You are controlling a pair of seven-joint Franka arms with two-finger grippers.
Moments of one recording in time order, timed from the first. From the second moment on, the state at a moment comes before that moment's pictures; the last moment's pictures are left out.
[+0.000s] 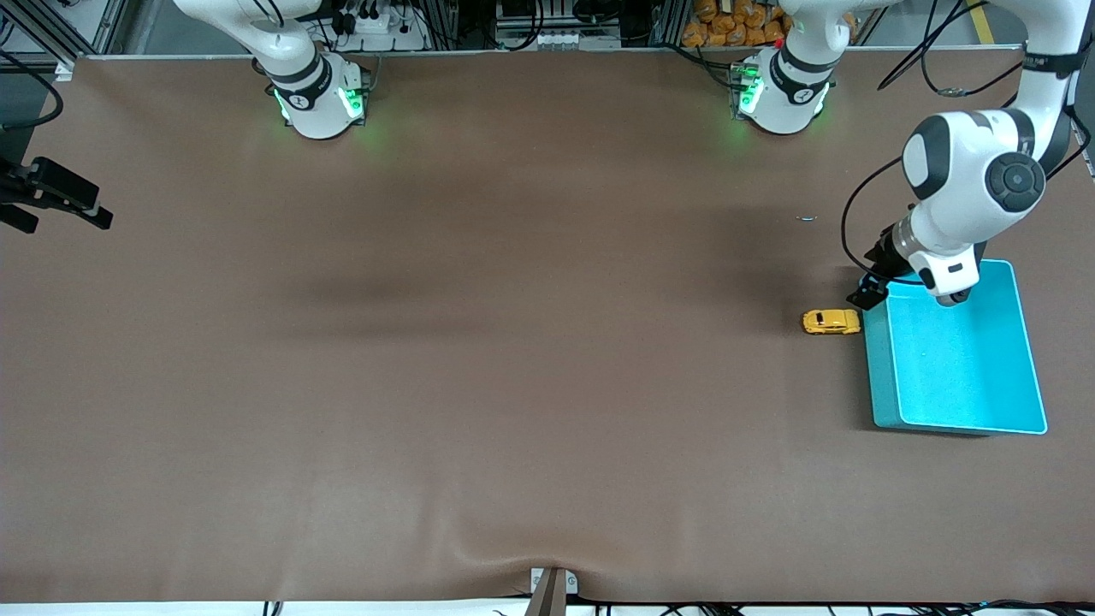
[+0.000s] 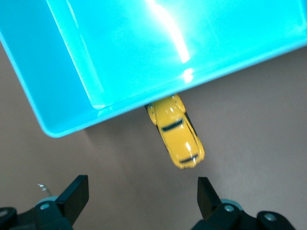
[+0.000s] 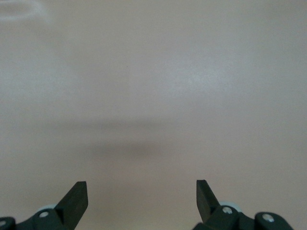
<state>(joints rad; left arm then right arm) 0.17 0.07 -0.12 -2.38 0.01 2.41 -1.11 0.05 -0.01 -0.13 -1.52 0.07 1.53 -0.08</state>
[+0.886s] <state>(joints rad) 0.18 0.29 -0.13 -2.33 0.01 2.59 -1.42 0.06 -0.01 -0.13 -1.53 0.03 1.53 -0.14</state>
